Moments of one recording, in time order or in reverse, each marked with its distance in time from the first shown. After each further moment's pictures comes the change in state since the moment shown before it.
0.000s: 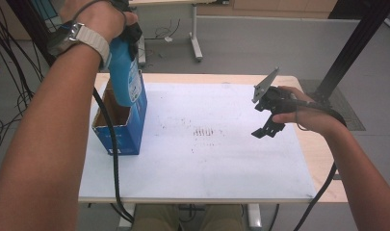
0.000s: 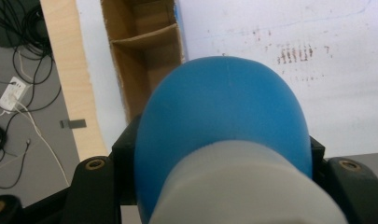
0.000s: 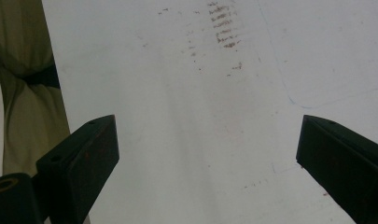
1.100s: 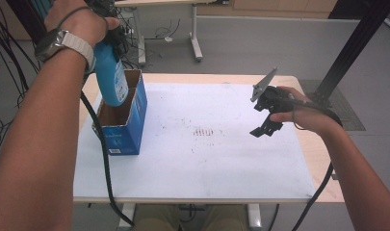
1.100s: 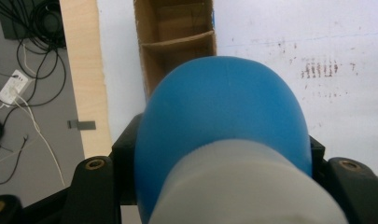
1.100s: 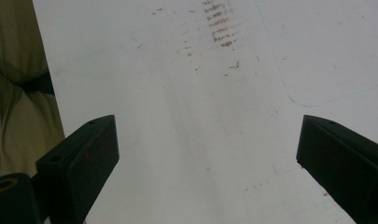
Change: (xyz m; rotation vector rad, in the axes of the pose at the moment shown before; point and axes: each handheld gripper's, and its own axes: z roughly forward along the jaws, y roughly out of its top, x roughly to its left) left arm 0.041 0.005 0.024 -0.012 -0.002 -0.065; right arm -0.005 0.000 0.008 0.001 0.002 0.027
